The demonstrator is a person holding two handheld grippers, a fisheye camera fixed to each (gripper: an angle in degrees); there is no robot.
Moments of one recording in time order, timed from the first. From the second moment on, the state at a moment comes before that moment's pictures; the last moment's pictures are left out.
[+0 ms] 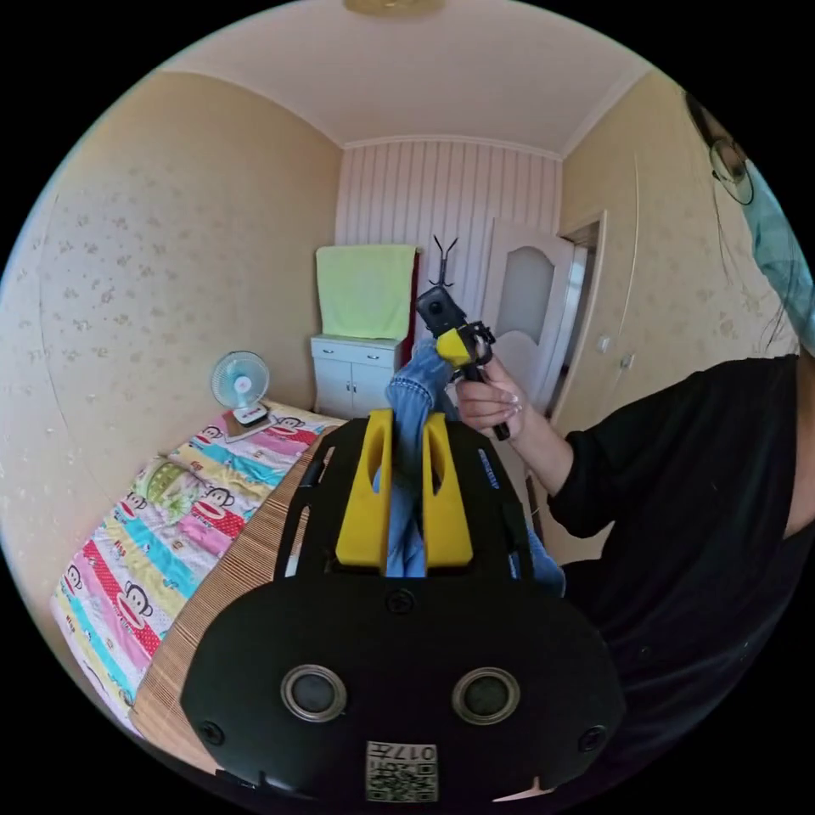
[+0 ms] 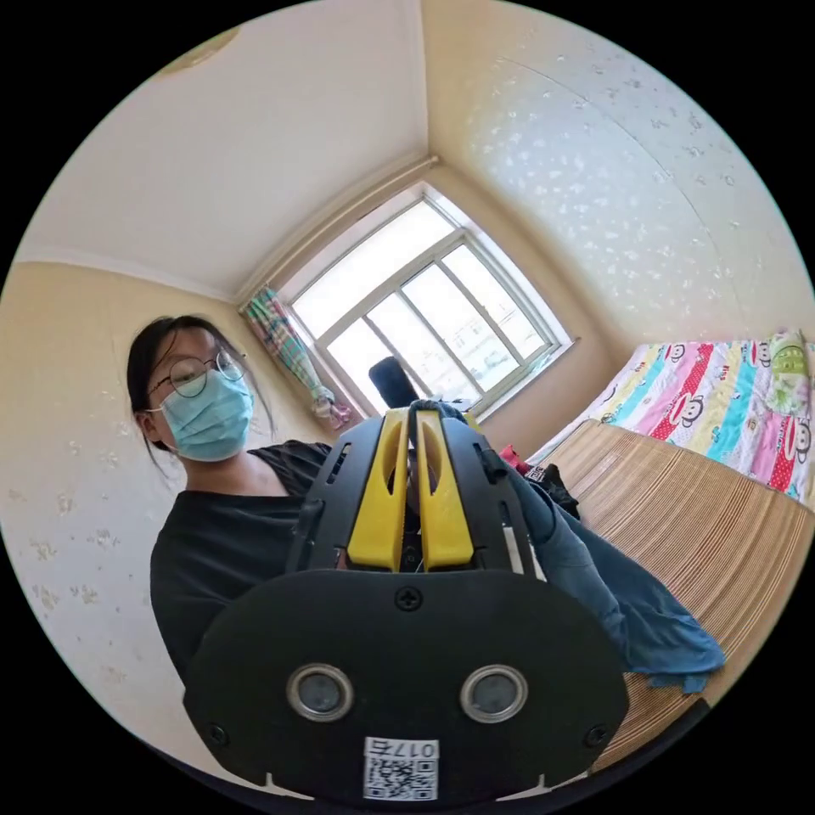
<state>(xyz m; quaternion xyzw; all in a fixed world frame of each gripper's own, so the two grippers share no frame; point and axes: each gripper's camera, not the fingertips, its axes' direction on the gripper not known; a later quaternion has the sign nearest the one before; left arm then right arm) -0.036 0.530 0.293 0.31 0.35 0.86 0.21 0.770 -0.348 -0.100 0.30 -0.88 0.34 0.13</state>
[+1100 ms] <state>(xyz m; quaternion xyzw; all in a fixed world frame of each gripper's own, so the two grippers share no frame) -0.125 0.428 0.104 0.18 0.56 0.80 0.10 0.483 -0.202 -0.104 0.39 -0.82 0.42 0.06</state>
